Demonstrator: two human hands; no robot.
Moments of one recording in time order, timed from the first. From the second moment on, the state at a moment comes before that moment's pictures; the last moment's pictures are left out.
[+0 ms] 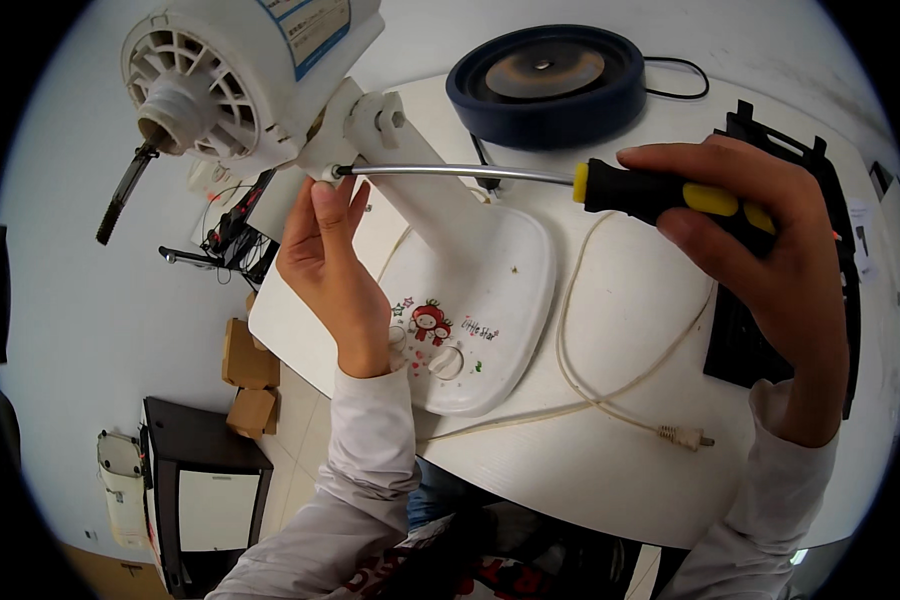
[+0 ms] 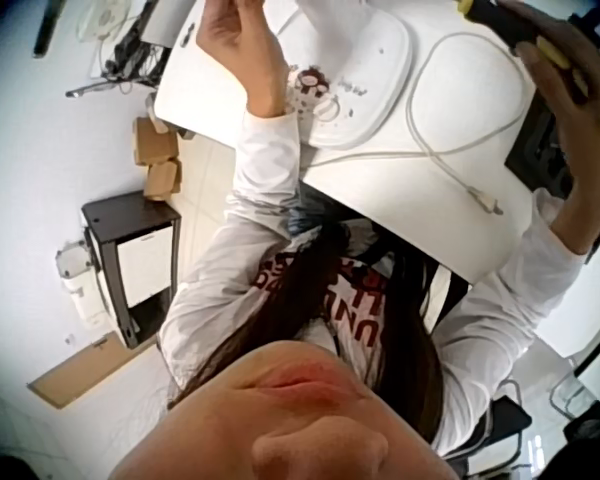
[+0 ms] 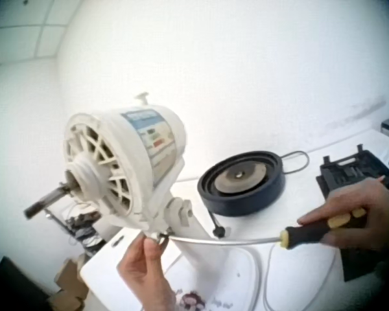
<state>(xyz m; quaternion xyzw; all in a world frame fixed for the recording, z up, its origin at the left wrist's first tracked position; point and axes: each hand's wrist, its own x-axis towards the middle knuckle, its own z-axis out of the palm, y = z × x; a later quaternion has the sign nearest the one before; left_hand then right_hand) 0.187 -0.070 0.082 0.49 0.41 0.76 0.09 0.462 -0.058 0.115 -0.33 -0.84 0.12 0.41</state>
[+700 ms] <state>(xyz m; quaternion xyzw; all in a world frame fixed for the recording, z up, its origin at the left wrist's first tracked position) 0.186 -0.069 0.080 0.49 0.41 0.77 0.08 0.453 -0.075 0.117 -0.25 -0.86 -0.20 0.39</state>
